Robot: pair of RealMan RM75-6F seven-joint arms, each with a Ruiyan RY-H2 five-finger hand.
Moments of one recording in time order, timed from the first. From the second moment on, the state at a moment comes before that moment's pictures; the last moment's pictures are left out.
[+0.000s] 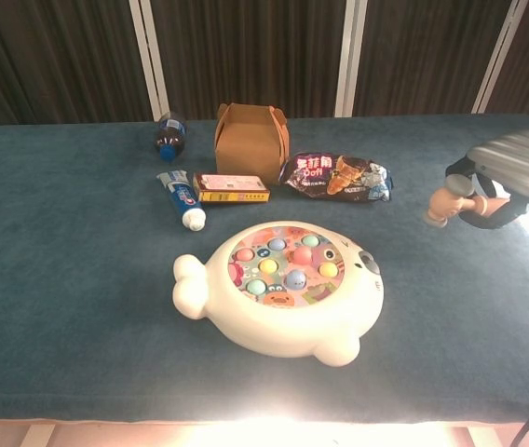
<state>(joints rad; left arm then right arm) 0.02 -1.32 0.09 -0.85 1.66 1.66 -0.43 0.63 -1.56 0.02 -1.05 -1.35 1.12 -0.20</state>
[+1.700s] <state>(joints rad) 0.02 -1.31 0.09 -0.85 1.65 1.64 -0.44 0.58 -1.70 0.06 -0.78 -1.43 1.01 0.01</state>
